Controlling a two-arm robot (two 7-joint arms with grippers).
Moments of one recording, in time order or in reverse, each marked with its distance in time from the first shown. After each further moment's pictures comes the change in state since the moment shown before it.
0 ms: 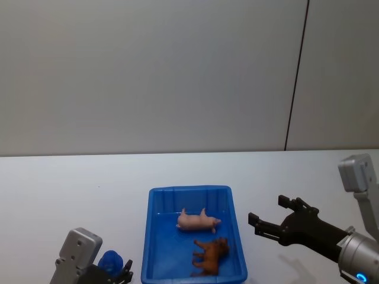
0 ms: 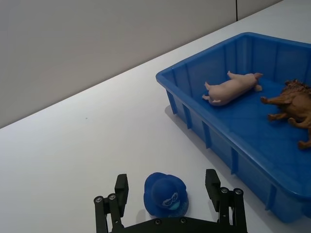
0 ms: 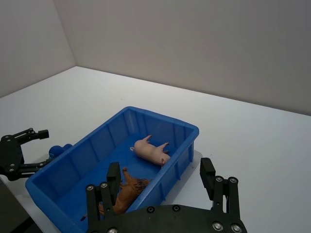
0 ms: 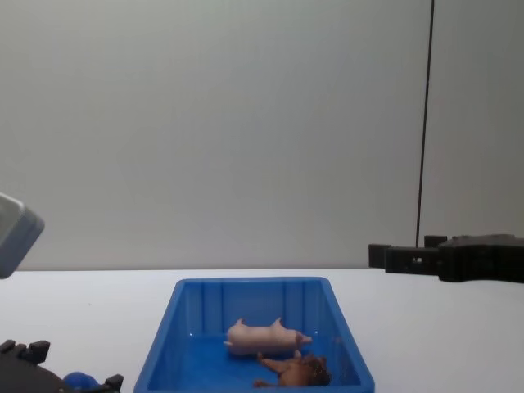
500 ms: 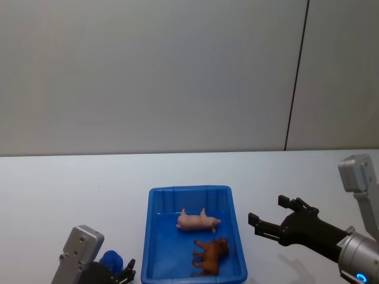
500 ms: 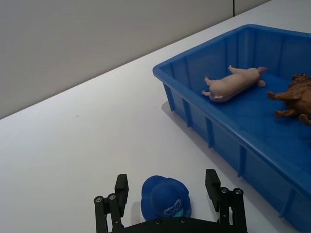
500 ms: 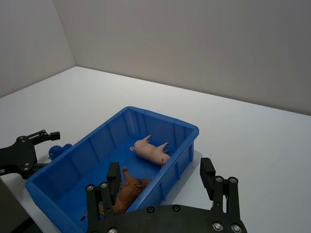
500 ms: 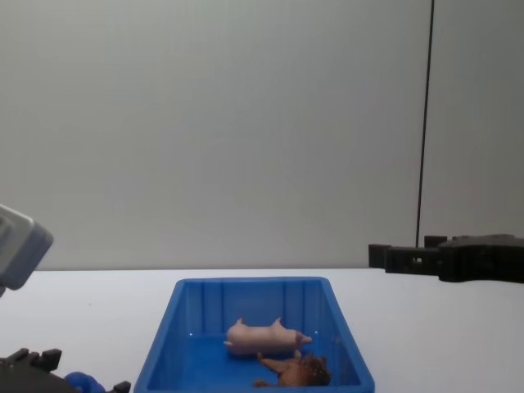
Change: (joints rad) left arm -0.063 -0.045 -0.008 0.118 0.014 -0.031 -0.085; right arm 0.000 0.000 0.000 0.000 0.000 0.000 0.000
